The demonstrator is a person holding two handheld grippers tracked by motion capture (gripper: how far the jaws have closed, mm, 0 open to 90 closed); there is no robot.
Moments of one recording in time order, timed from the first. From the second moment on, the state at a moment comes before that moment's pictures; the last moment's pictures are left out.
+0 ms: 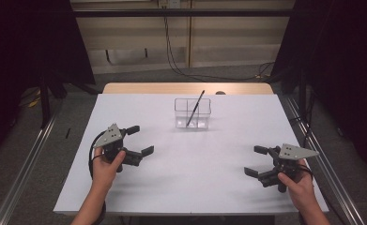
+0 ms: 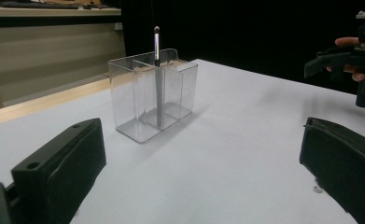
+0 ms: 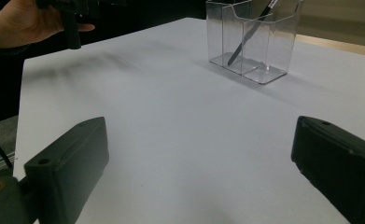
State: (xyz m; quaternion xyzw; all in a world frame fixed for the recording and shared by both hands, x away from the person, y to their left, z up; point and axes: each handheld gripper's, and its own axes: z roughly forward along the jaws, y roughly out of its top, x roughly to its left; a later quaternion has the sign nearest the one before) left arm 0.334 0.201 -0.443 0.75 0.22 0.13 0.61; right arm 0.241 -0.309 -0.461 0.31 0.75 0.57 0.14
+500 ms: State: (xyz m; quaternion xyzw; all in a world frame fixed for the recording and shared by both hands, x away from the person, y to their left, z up) left arm 0.327 0.218 -0.444 0.75 0.23 0.14 0.61; right arm 0.241 -0.309 -0.461 0.31 0.75 0.57 0.14
